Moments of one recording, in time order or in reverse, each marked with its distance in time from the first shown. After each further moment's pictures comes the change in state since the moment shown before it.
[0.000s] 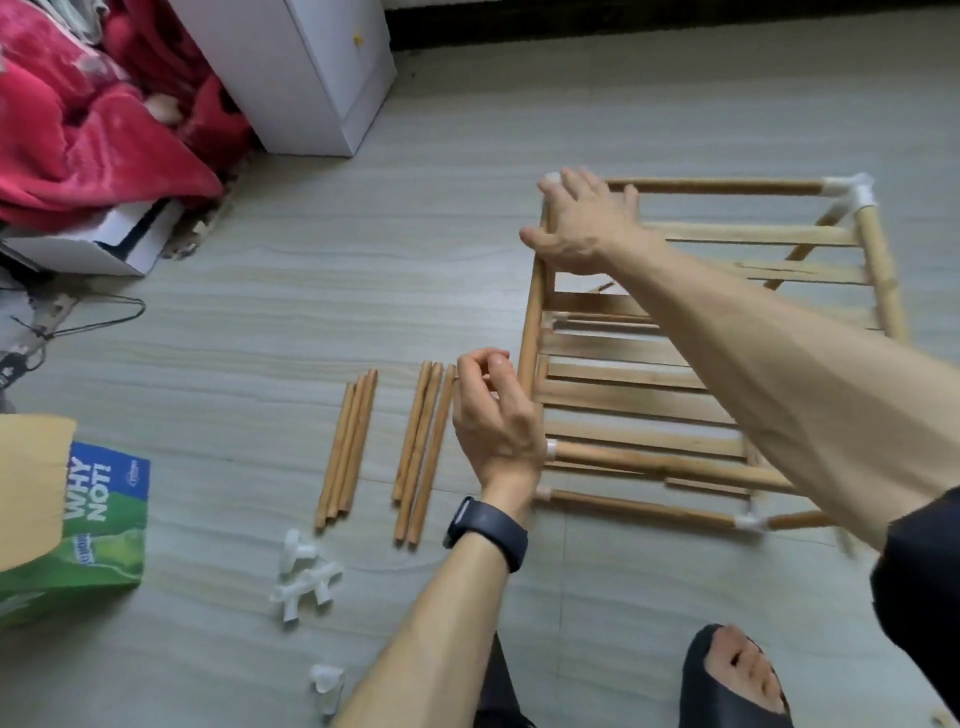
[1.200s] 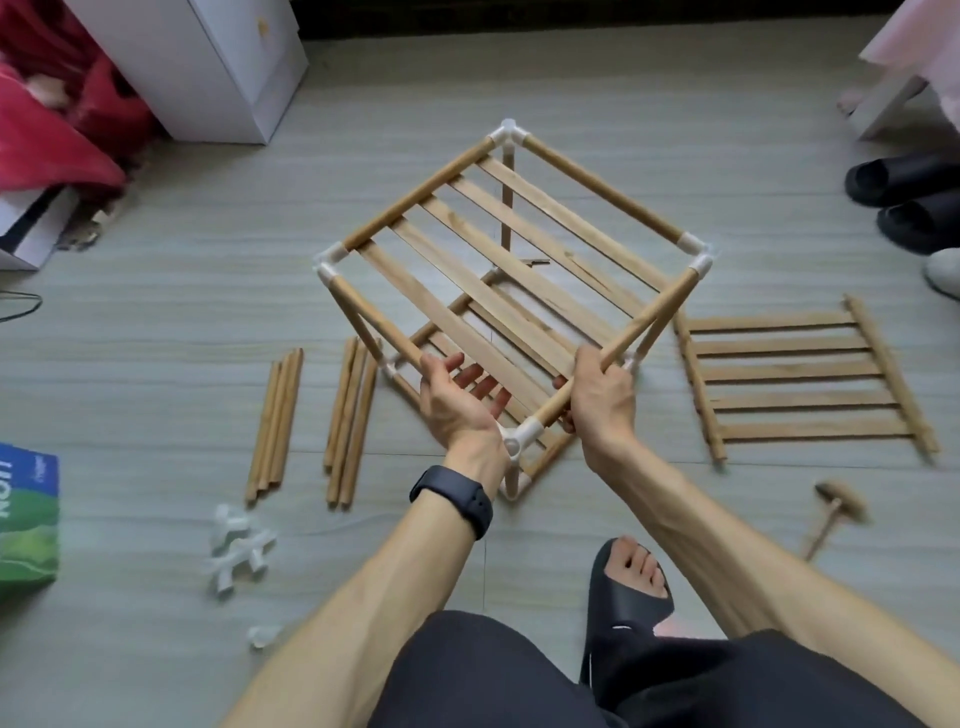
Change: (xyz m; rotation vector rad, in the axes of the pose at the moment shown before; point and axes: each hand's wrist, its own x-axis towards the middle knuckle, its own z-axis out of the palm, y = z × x) left_hand -0.066 0.007 0.026 -0.636 0.048 -0.868; right_hand -0.250 0.044 0.090 1.277 0.346 0.734
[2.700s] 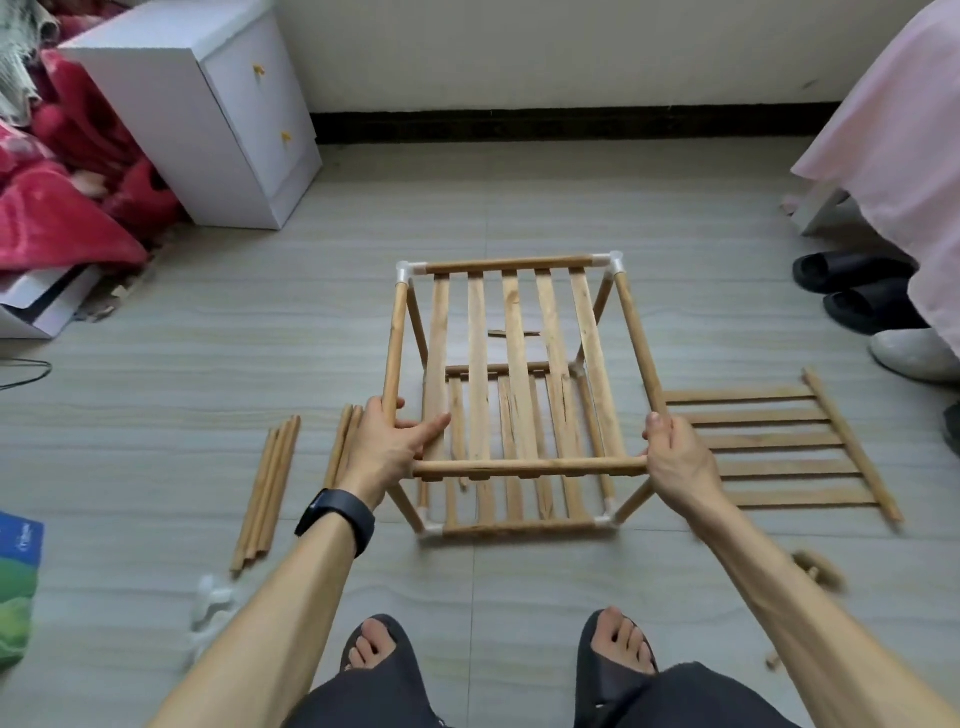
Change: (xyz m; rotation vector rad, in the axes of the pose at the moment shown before) left_hand 0.049 0.086 -0.035 0.985 -0.392 0.378; right_hand 0.041 -0.014 -0.109 -0.577 0.016 -0.239
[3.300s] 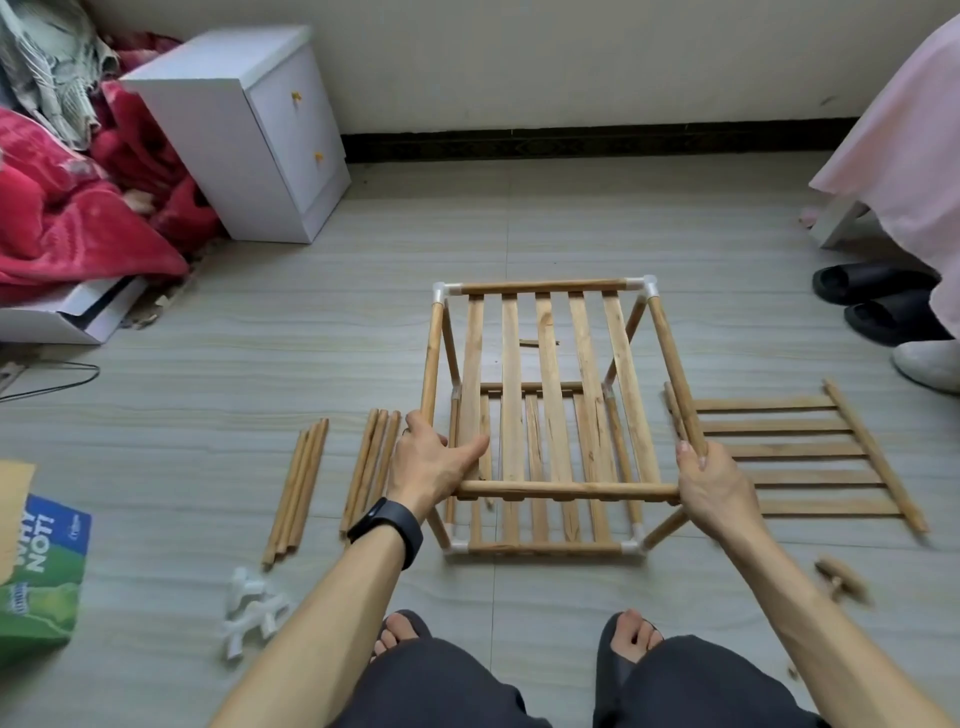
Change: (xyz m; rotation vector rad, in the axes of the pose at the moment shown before) left_hand -0.033 0.005 0.011 0.463 0.070 0.052; right_hand -0.032 0.007 -0.012 -0.134 0.009 0.109
